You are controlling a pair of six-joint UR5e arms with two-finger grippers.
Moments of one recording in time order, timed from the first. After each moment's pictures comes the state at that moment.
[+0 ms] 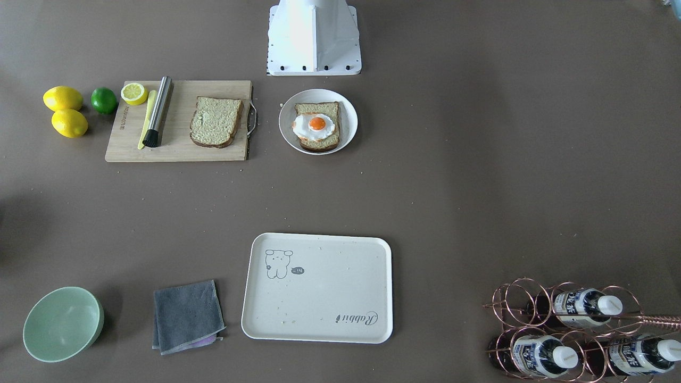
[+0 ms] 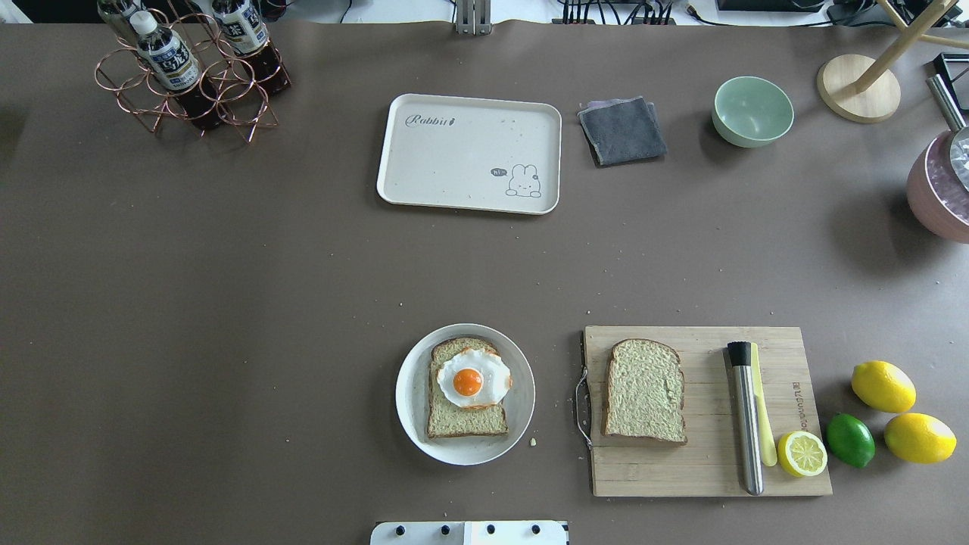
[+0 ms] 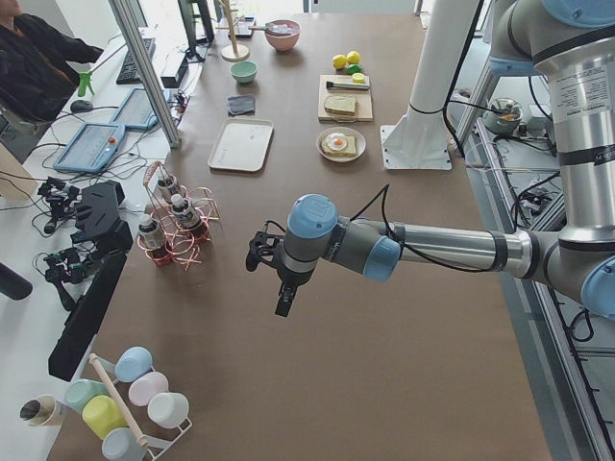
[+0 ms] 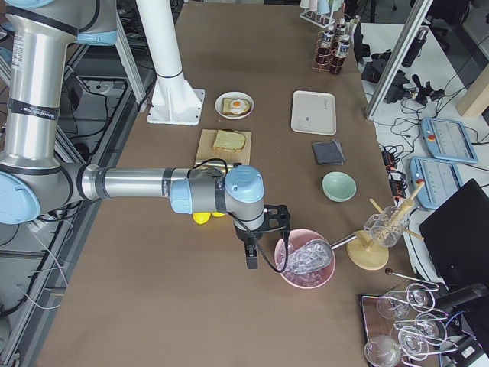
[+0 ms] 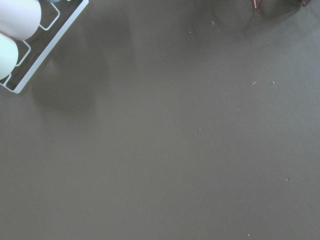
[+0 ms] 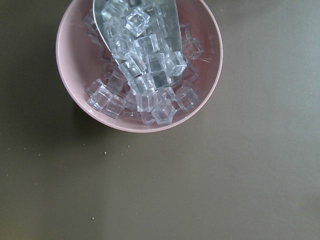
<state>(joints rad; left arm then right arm) -1.51 -1.33 -1.88 -1.87 -2.31 -0.12 1.60 -1.78 1.83 -1.51 2.25 -0.04</state>
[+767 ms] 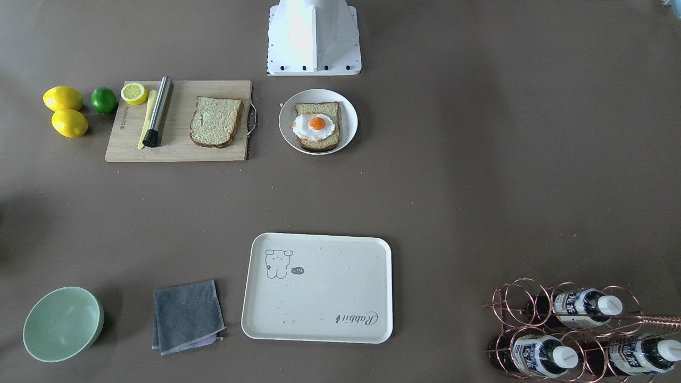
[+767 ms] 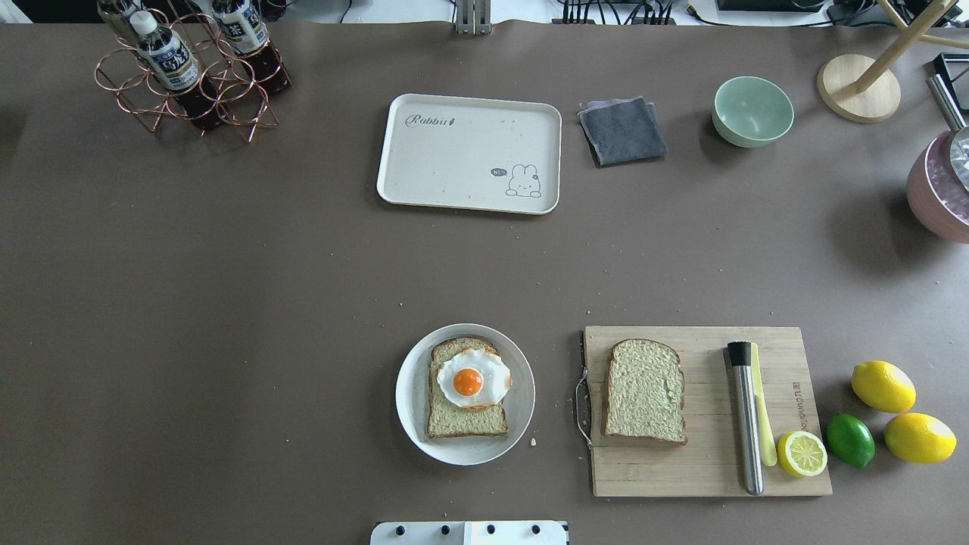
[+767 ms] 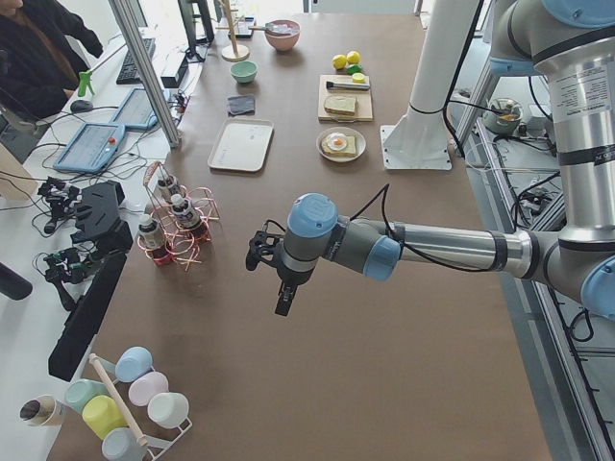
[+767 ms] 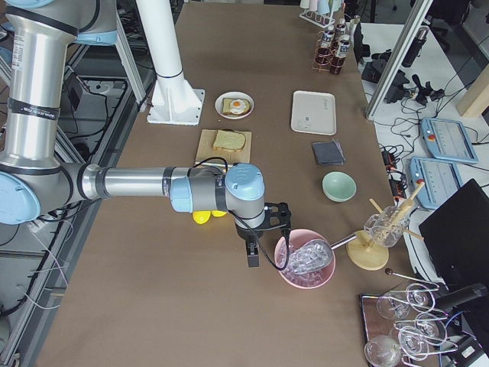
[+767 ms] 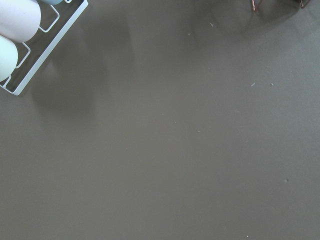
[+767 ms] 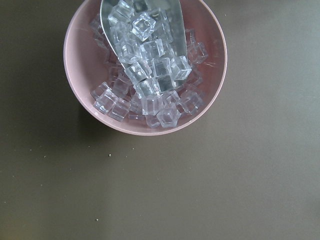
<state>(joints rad) -1.51 -1.33 -1.88 -1.87 -2.31 -0.12 1.60 -1.78 1.83 -1.51 2.27 -0.04</state>
